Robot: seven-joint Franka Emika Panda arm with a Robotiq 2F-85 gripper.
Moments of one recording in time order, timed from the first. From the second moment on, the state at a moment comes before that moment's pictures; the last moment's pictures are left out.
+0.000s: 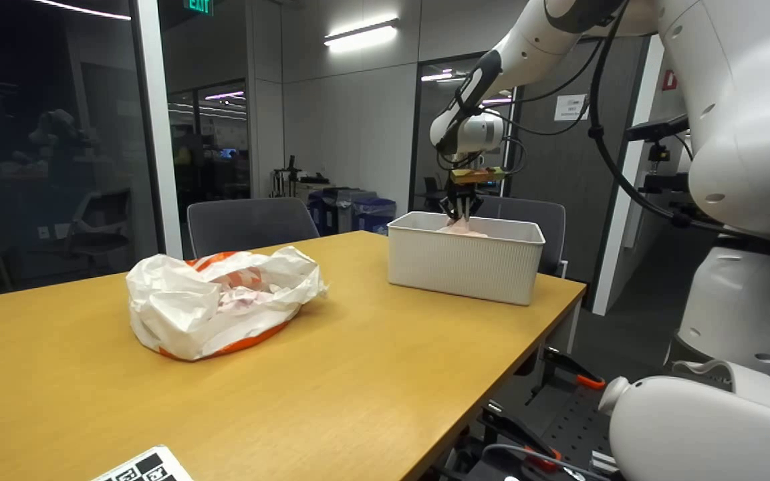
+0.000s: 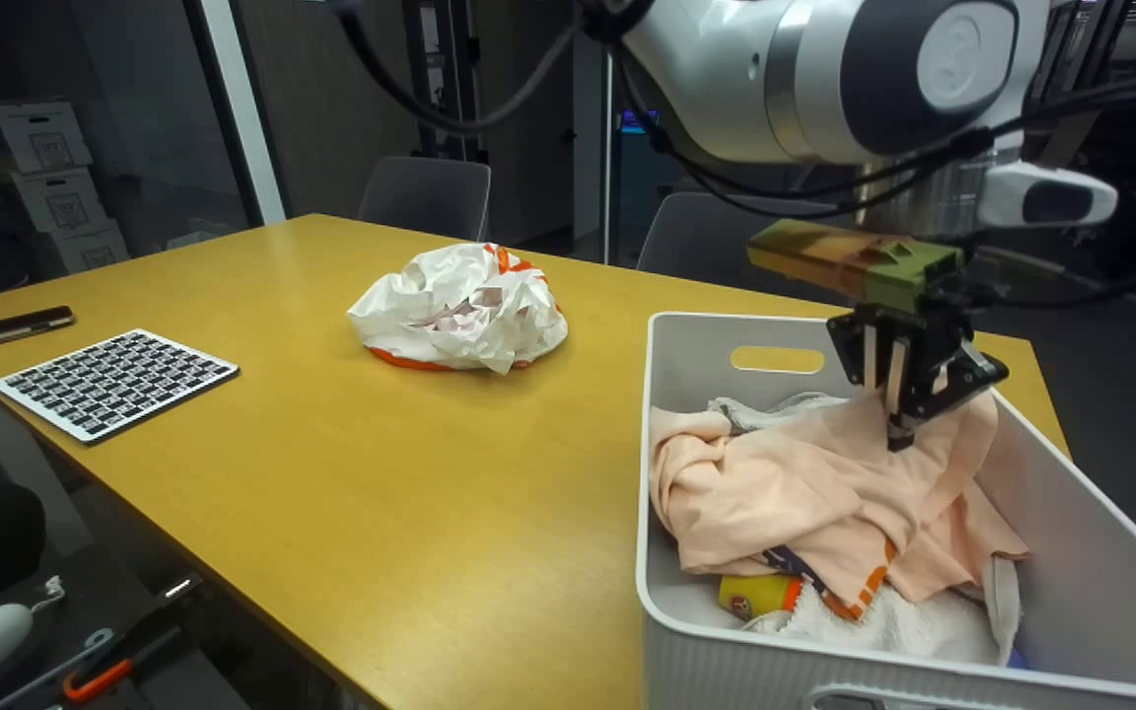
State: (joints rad) arm -0.27 0.49 -0.23 -1.73 -0.04 2.29 0.13
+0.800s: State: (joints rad) arm -0.14 0.02 -0.23 -2.10 -0.31 2.56 0.38
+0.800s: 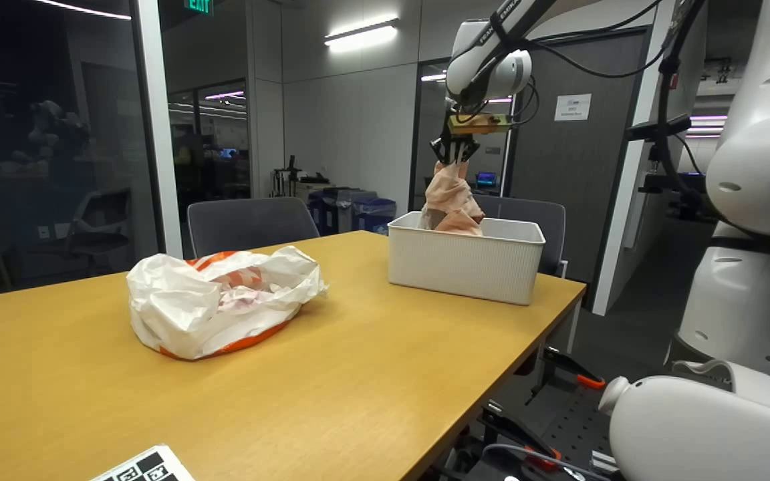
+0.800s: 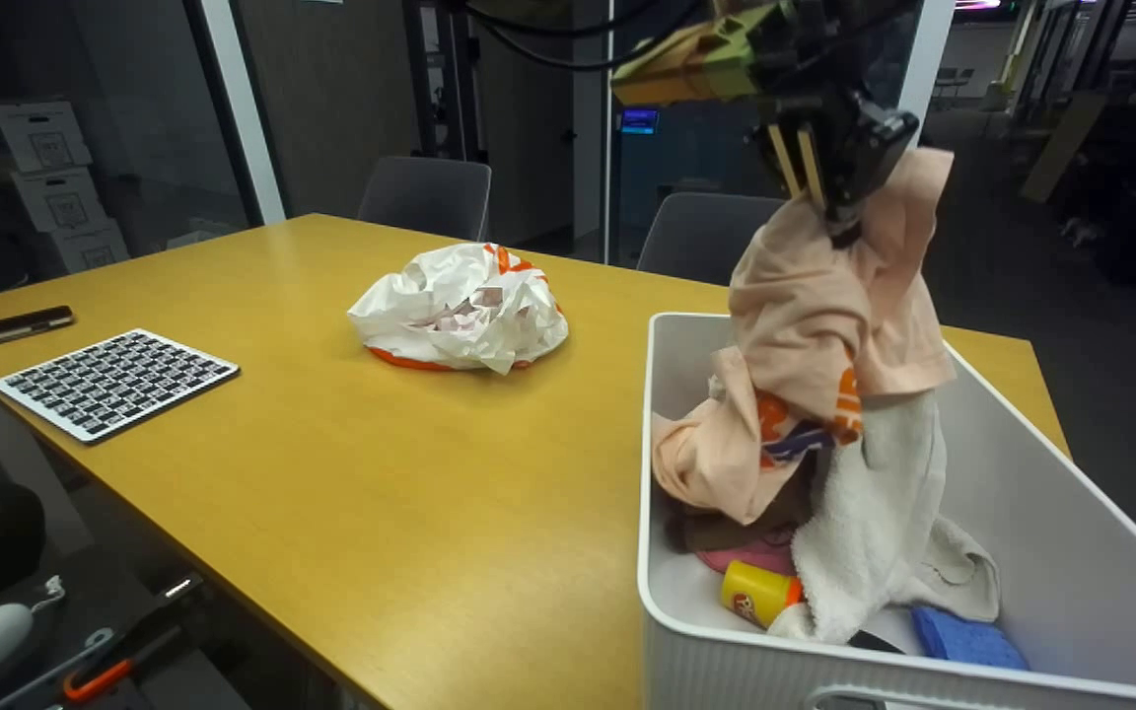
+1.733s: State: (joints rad) arm -0.14 -0.44 -0.06 -2.46 -0.99 2.78 1.08
